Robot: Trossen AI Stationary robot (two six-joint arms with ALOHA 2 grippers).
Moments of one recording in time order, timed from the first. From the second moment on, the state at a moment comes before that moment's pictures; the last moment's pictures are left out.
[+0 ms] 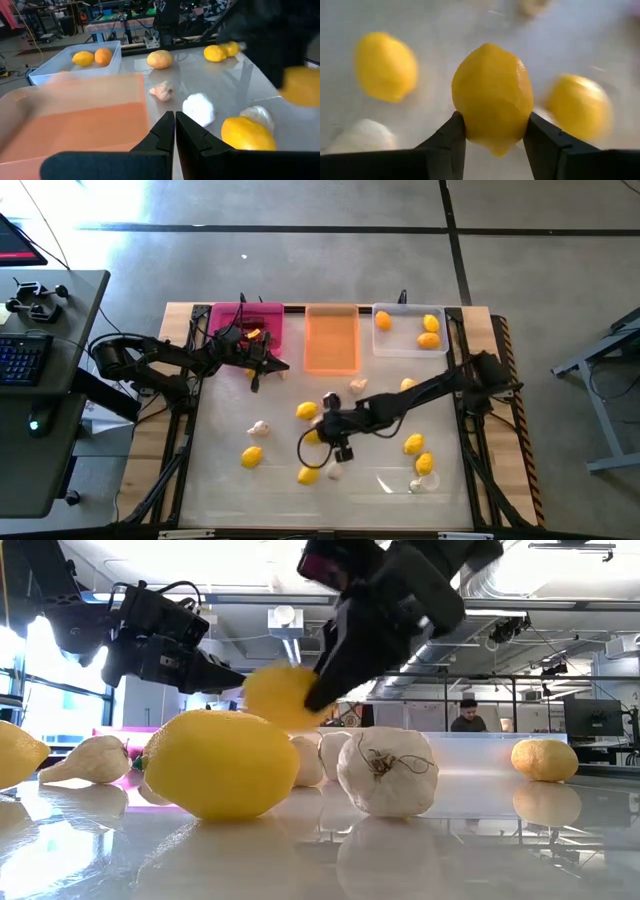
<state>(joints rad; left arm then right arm) 0.57 1.40 0.26 0.92 0.66 0.26 0.26 1.88 1.27 -0.27 0.12 -0.06</state>
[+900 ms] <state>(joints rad) 0.57 1.40 0.26 0.91 0.66 0.25 -0.72 1.49 0.95 -0.58 0.34 0.53</state>
